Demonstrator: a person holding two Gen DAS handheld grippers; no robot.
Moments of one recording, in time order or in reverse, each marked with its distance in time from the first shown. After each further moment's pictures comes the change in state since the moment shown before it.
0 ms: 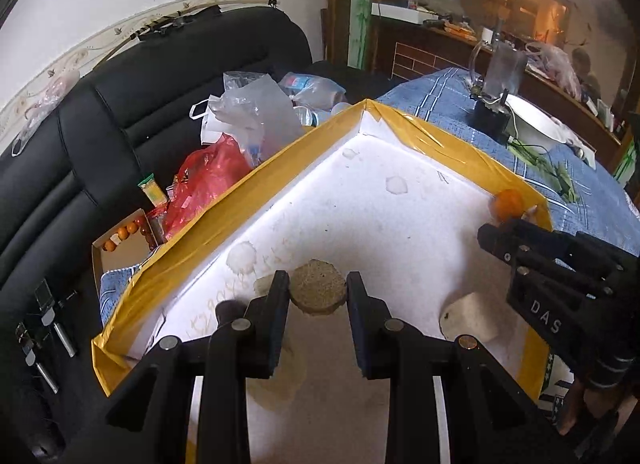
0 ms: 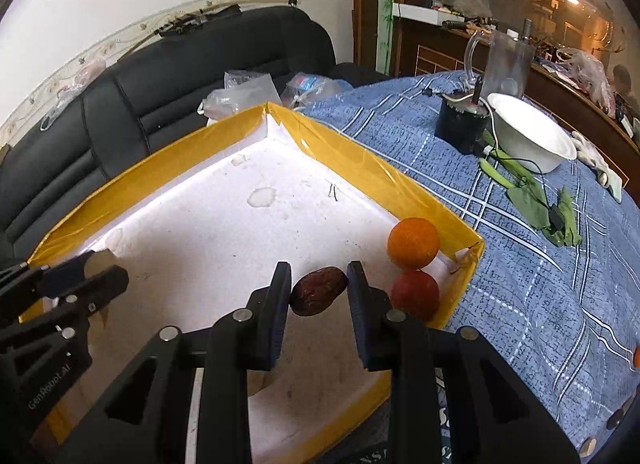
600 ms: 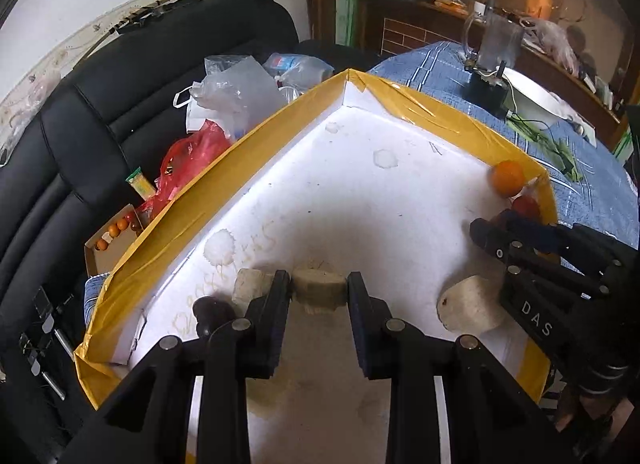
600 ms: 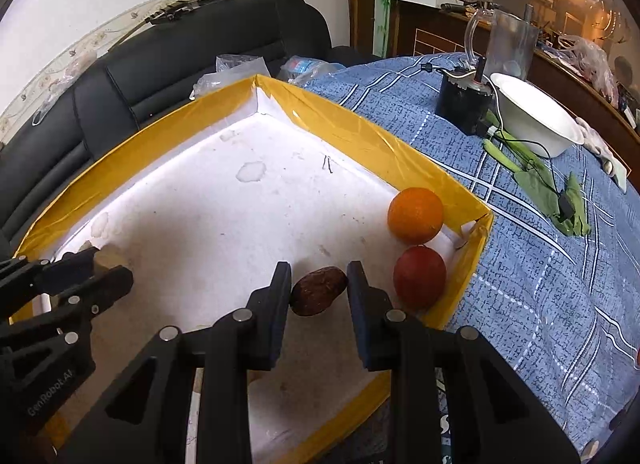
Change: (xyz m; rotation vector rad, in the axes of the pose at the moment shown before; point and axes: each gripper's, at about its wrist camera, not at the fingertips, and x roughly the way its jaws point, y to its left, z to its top) left arm 0.013 -0.009 0.001 0.042 0.074 -0.017; right arm 0.015 -0.005 -0.005 0.012 0.049 -0.010
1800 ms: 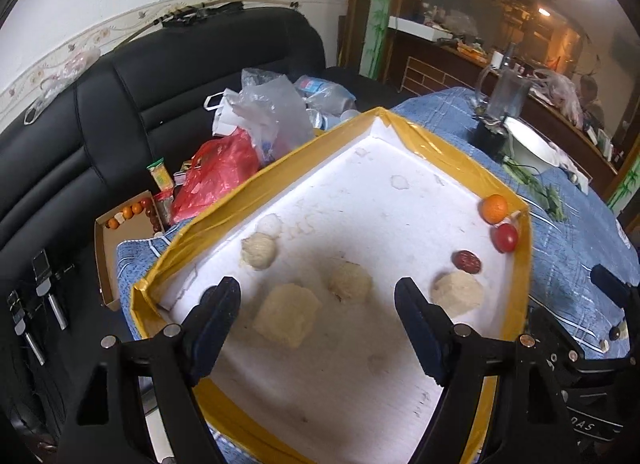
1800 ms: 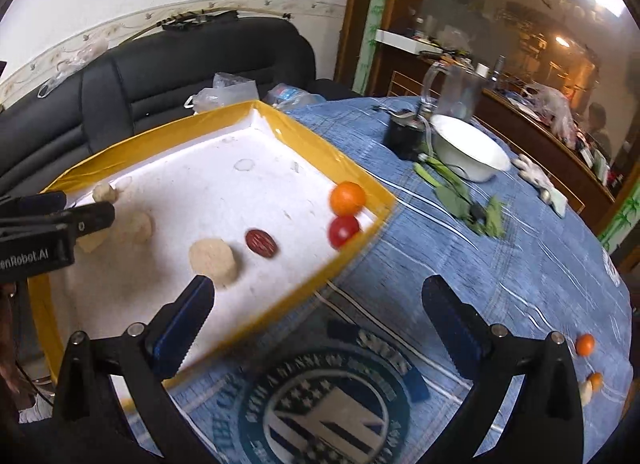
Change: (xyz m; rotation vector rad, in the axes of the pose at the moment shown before) left arm -0.046 0.019 -0.021 -0.134 -0.098 -0.016; right arm -0.095 -0.008 -0.050 -0.098 -0.115 -0.140
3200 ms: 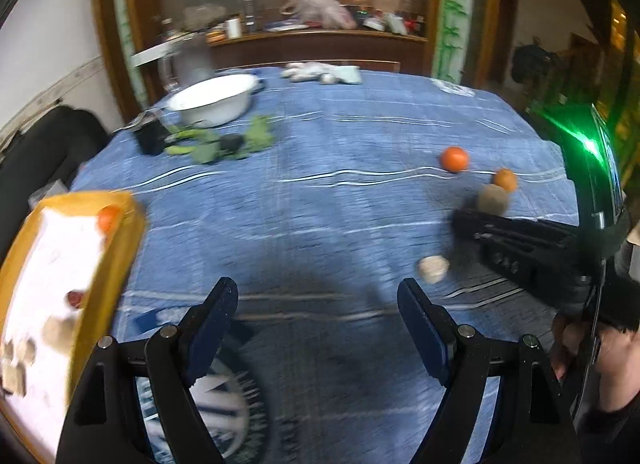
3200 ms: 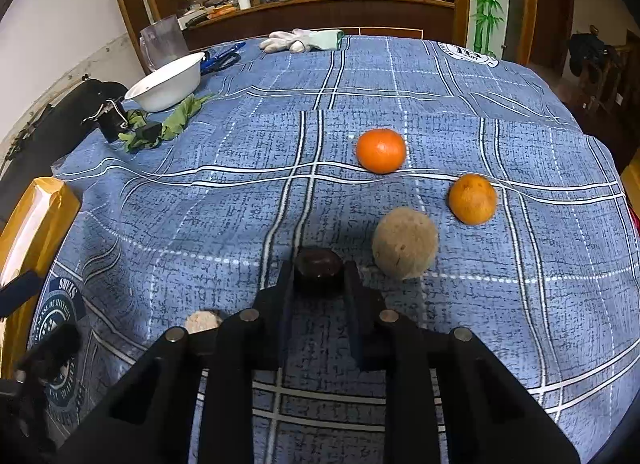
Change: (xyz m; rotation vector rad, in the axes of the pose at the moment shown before) left arm -0.015 -0.300 -0.087 0.607 -0.019 -0.392; right arm -0.020 -0.272 -0.154 0.606 0.109 -0.210
